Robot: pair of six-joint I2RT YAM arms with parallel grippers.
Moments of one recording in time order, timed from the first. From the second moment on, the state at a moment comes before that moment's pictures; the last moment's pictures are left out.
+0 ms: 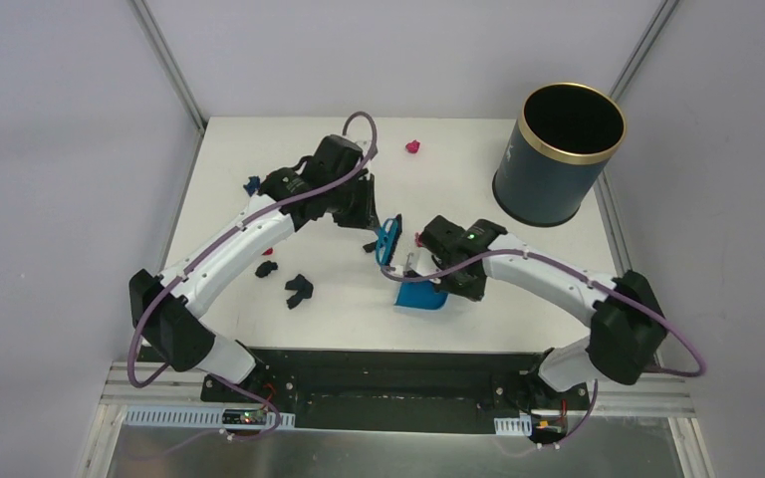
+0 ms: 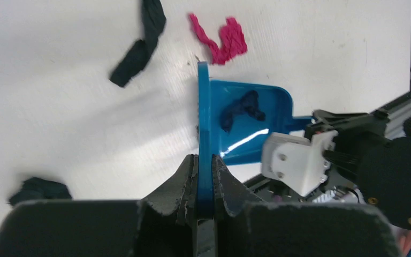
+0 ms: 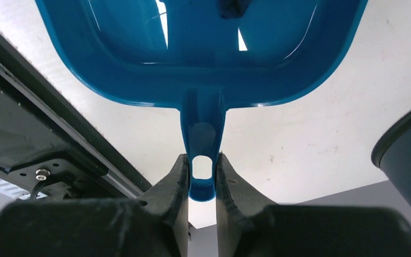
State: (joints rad) left arm -0.67 1.48 1.42 -0.81 0.16 -0.56; right arm 0.85 1.51 1.10 -1.09 0.14 -0.52
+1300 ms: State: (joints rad) left arm -0.63 2.06 1.85 -0.75 0.13 -0.38; right arm 0.45 1.72 1.21 -1.09 0.14 -0.58
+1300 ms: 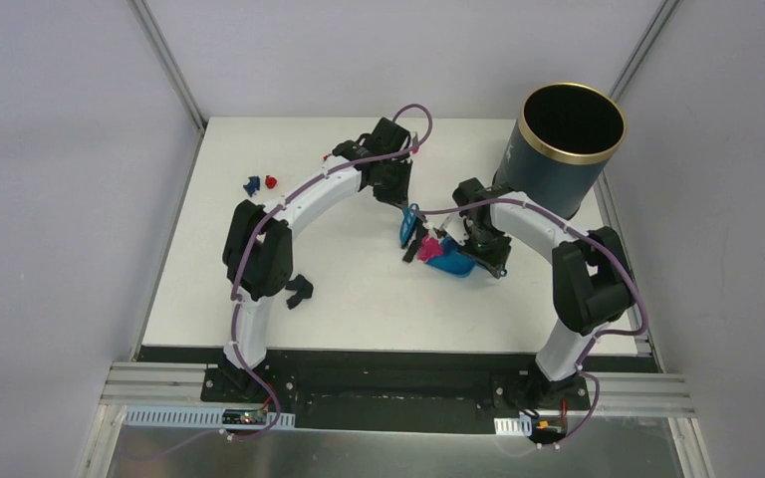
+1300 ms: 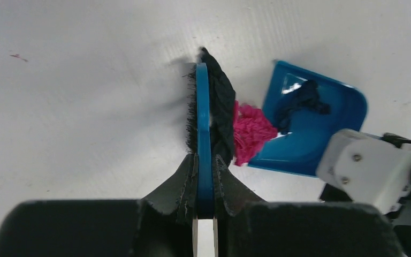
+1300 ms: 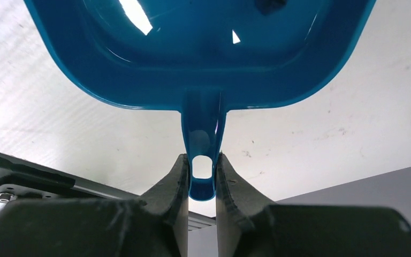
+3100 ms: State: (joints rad) left arm -0.57 2.11 2.02 -0.44 -0.18 -0.49; right arm 0.49 1.55 0.96 -0.66 -0.07 -0.40
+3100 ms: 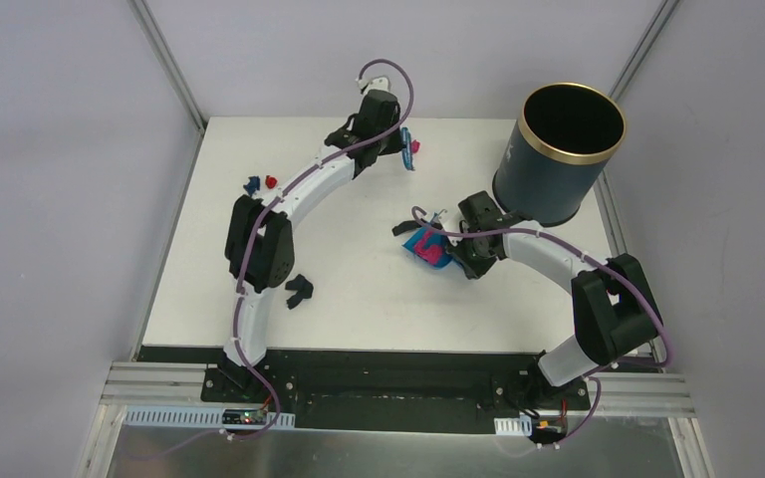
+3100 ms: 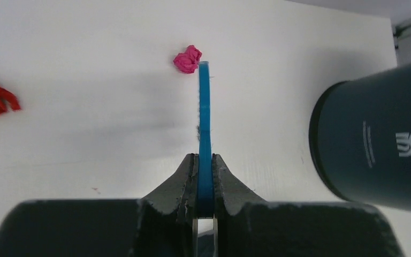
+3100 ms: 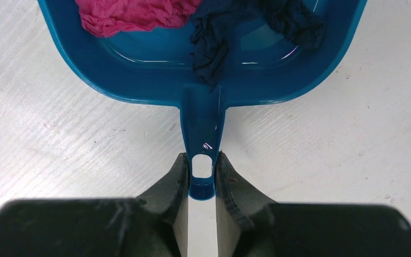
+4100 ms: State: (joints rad) left arm -0.55 2.18 1.53 0.08 -0.44 -1.39; right arm 0.48 1.59 0.96 -0.71 -0.07 -0.40
